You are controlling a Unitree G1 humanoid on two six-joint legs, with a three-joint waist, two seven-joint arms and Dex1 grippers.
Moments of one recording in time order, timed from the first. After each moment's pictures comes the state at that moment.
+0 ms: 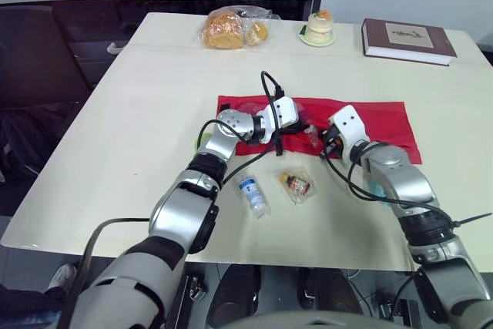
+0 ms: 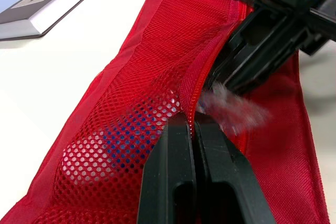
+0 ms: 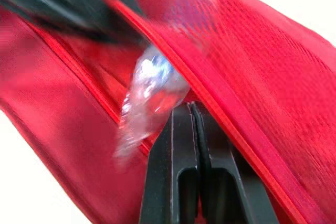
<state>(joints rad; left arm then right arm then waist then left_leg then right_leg) -1.01 0.19 -0.20 1.02 0.10 -0.36 -0.99 -0.51 -0.34 0.18 0.00 0.09 0.60 0.48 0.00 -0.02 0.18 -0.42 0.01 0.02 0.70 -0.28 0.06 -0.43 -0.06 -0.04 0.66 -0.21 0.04</state>
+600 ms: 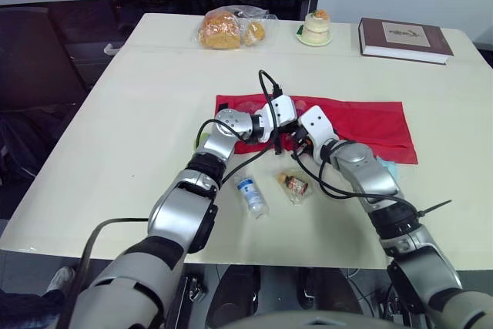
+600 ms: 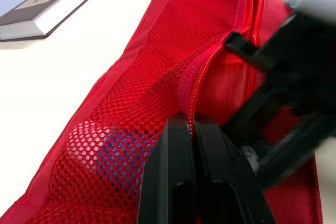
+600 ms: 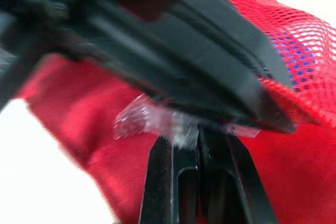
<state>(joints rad) -1.01 0.19 -0.20 1.02 0.10 -0.36 -0.98 -0.61 -0.20 0.25 0.16 0.00 0.55 0.40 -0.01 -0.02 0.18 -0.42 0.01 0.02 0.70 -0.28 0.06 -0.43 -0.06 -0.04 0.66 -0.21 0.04</state>
